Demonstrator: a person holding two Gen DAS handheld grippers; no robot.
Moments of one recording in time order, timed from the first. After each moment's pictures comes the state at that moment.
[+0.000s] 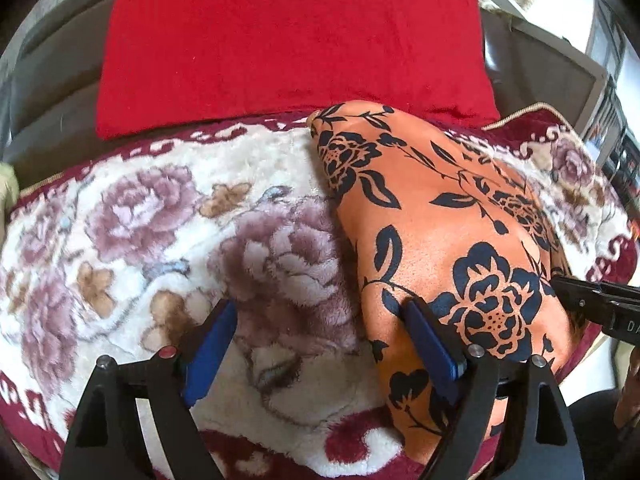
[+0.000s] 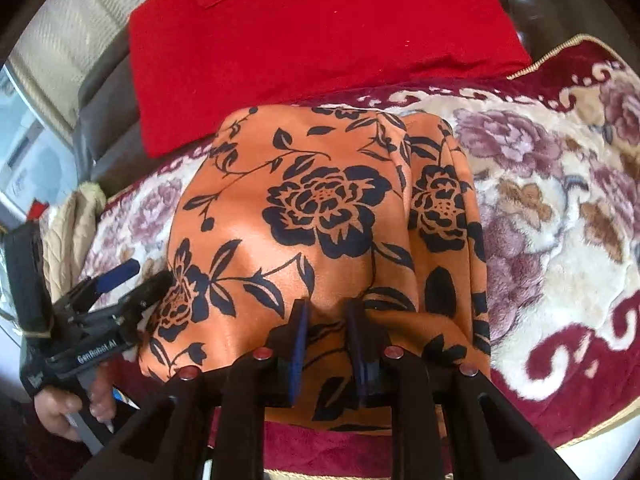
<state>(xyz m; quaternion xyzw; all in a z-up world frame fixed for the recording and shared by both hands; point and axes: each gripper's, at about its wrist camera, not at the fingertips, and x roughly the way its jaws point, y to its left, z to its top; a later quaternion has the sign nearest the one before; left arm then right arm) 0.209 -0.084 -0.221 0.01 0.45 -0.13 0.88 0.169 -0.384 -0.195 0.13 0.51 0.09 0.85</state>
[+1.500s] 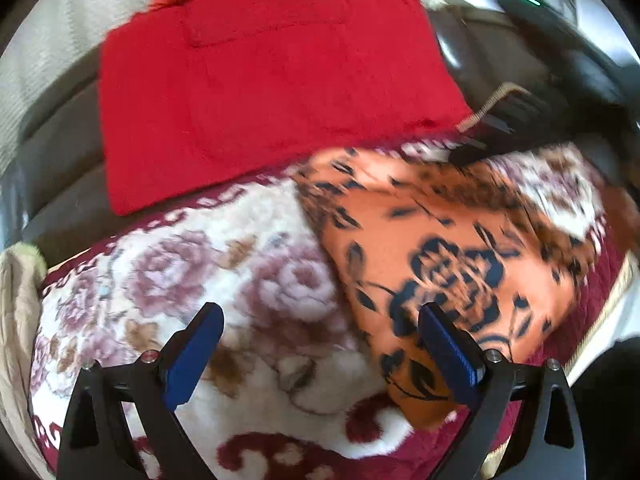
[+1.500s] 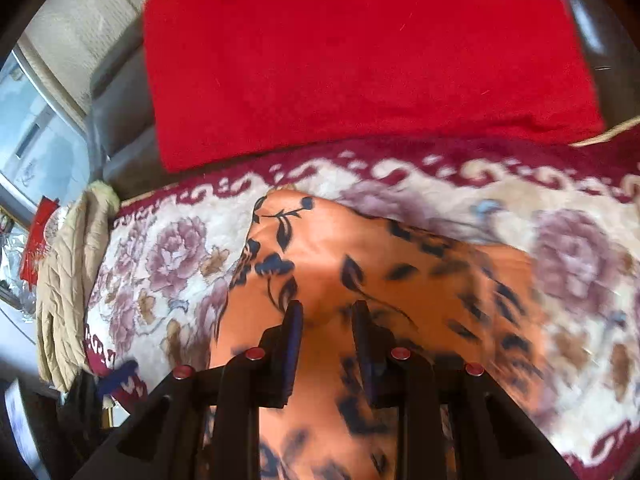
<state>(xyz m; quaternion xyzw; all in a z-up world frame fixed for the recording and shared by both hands) 0.169 -0.090 -0.181 0.10 0.36 -0.14 0.92 0.268 -0.350 -0.158 0.11 0.51 0.14 0.84</state>
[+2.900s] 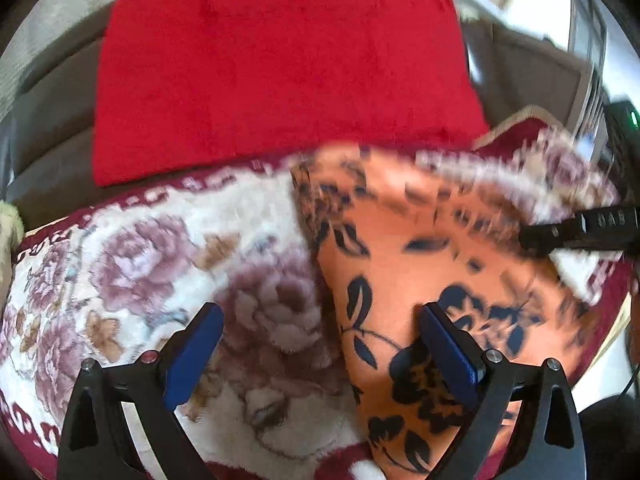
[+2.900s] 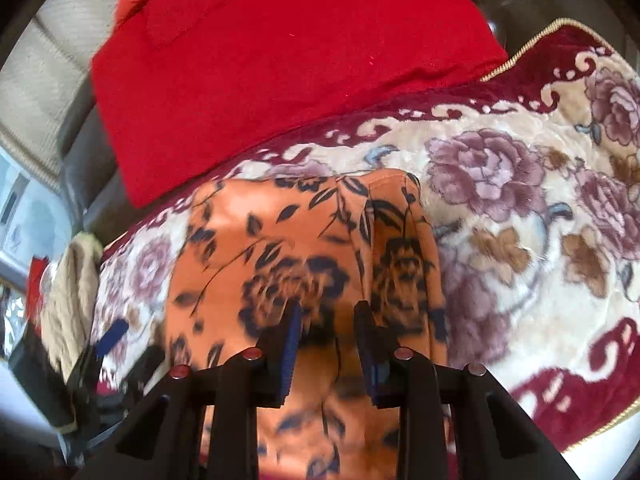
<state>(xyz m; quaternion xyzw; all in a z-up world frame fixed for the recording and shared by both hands) 0.215 -0.115 -0.212 0.06 0.42 -0.14 0.89 0.229 -0.420 -0.184 0.20 0.52 0.05 0.83</state>
